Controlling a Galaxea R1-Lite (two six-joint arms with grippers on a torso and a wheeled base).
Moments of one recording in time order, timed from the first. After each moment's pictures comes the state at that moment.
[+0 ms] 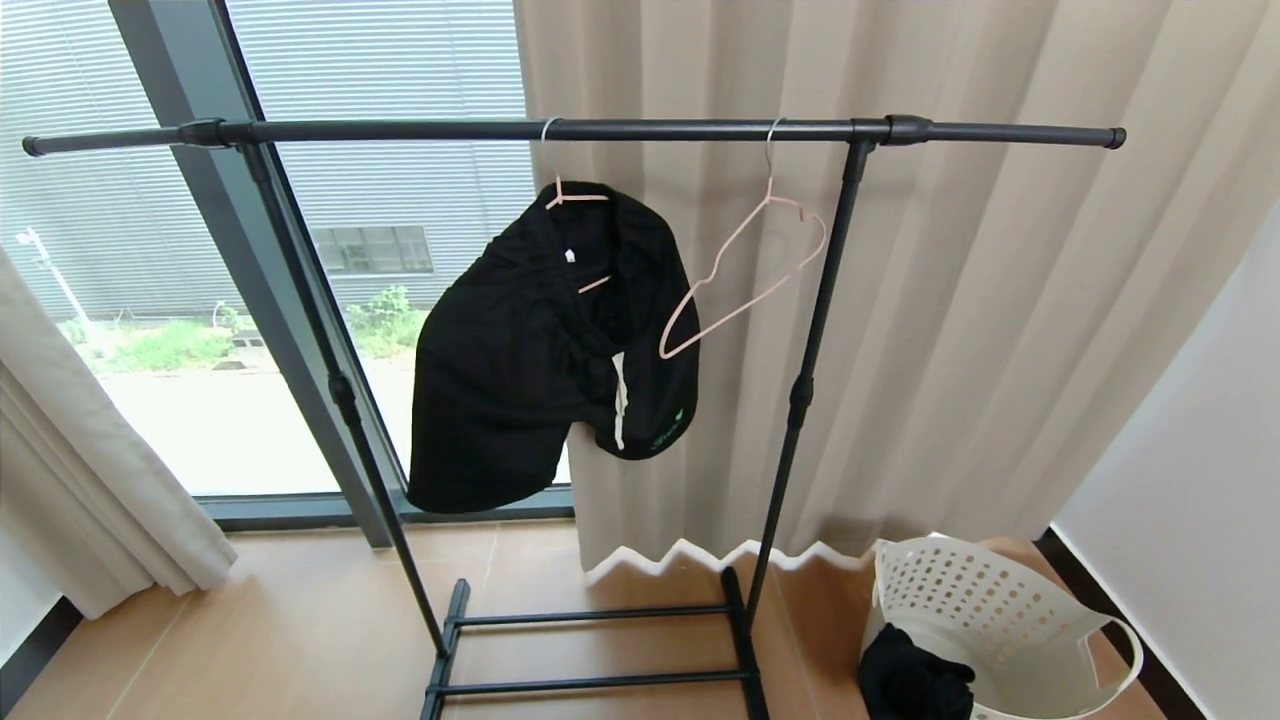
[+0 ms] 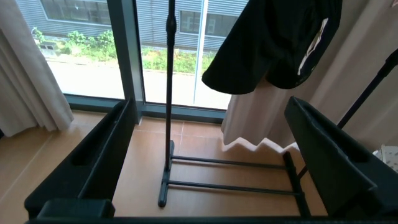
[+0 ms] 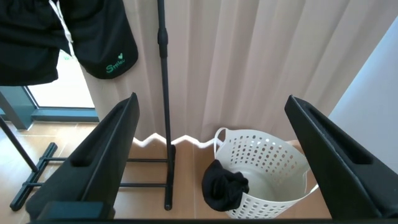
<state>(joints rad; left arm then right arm) 0.00 0.00 0.00 0.00 0.11 -0.06 -0.01 0.00 0.00 -0.01 0.00 0.00</state>
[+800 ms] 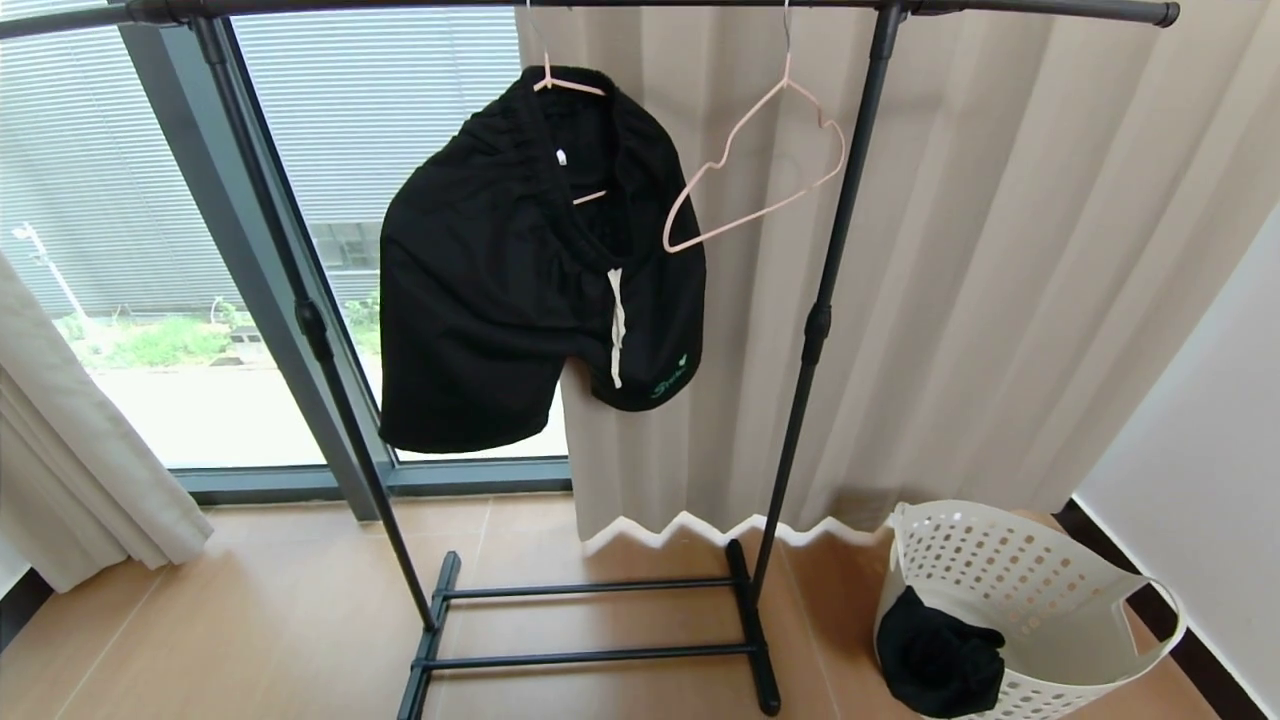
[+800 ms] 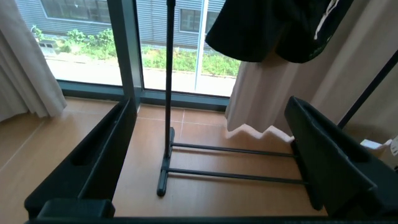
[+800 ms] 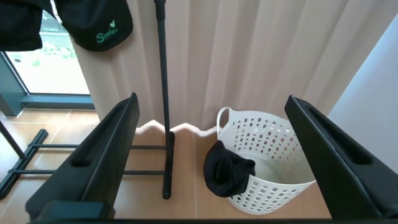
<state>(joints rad) 0.00 0.00 0.00 0.00 0.11 -0.06 -0.01 0.00 0.00 -0.01 0.00 0.00</state>
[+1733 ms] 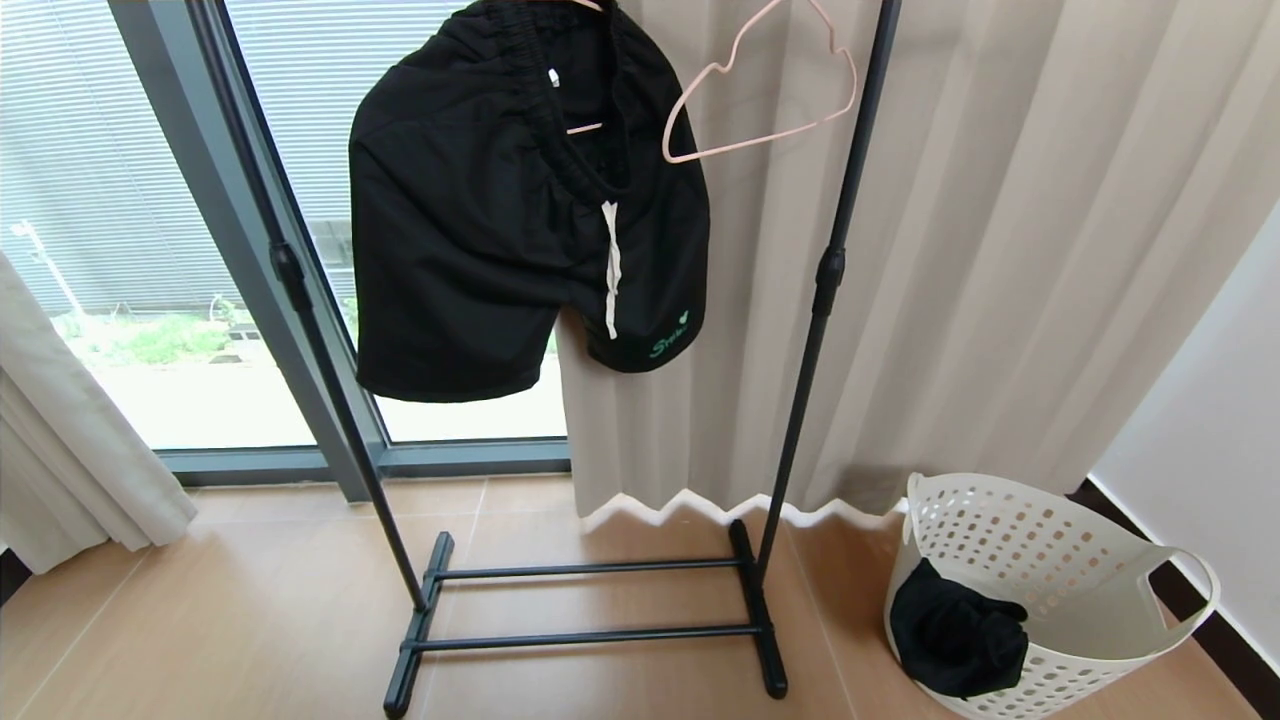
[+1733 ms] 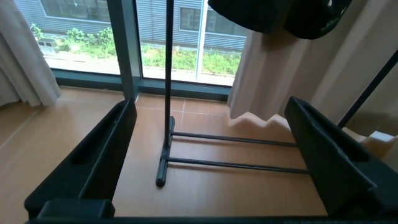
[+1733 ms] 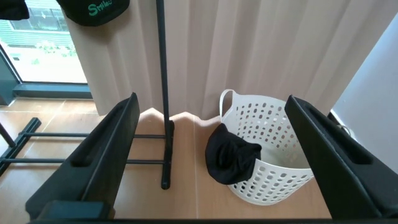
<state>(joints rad) 0.00 0.00 0.00 0.00 0.11 -0.06 -0.01 0.00 0.00 -0.01 0.00 0.00</state>
